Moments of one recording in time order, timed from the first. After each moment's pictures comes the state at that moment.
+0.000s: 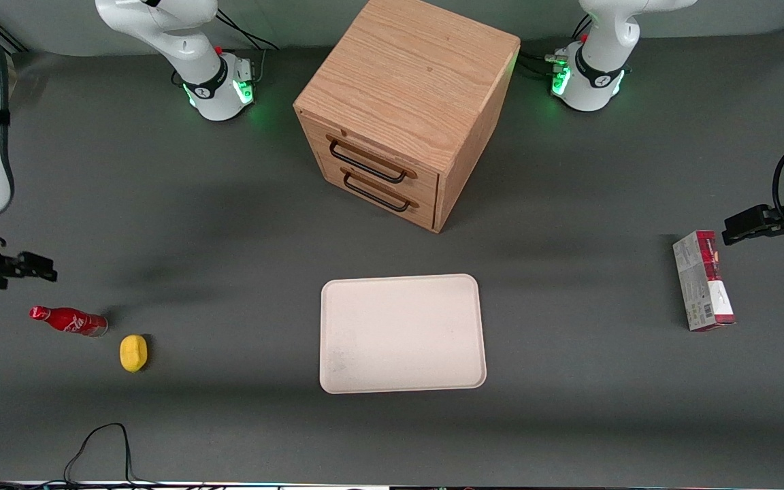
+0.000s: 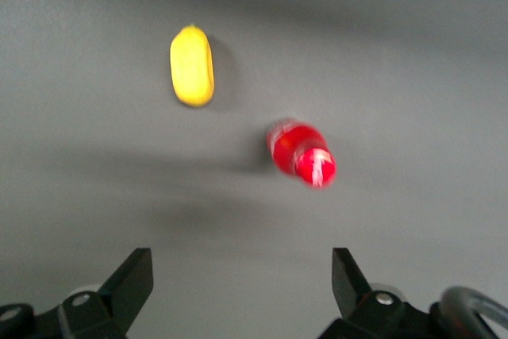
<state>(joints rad) 0.08 0.38 -0.43 -1.69 0.14 2.05 -0.55</state>
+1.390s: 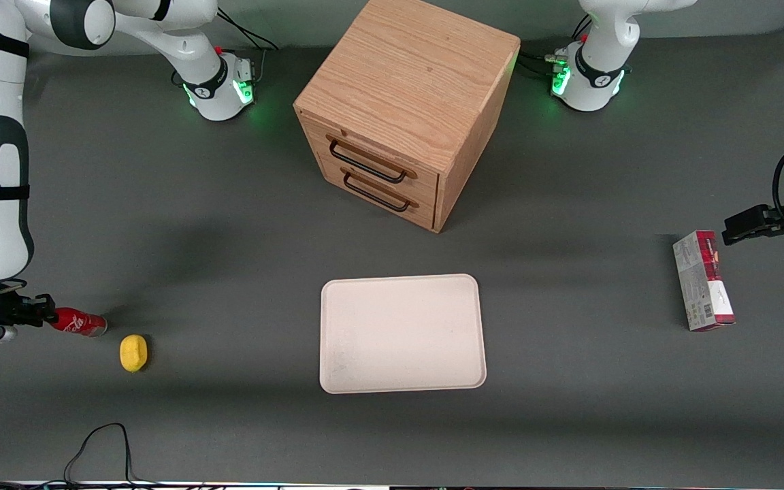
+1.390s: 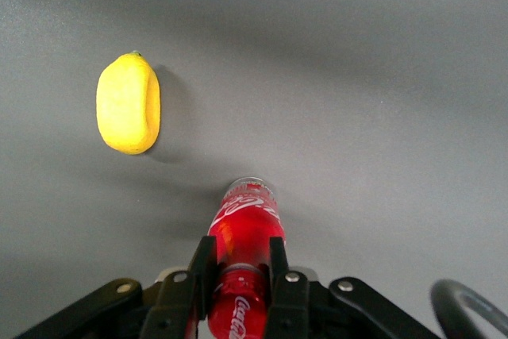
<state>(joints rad) 0.07 0.59 -0.49 -1.60 0.31 2.19 -0.76</state>
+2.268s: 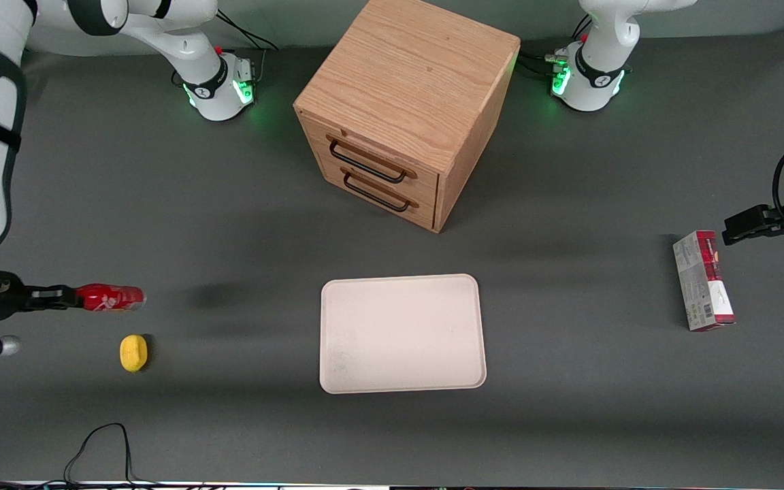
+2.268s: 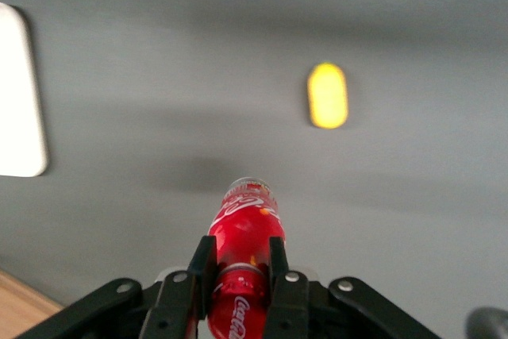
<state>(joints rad) 0.12 0.55 -0.26 -1.09 0.19 1.50 -0.17</state>
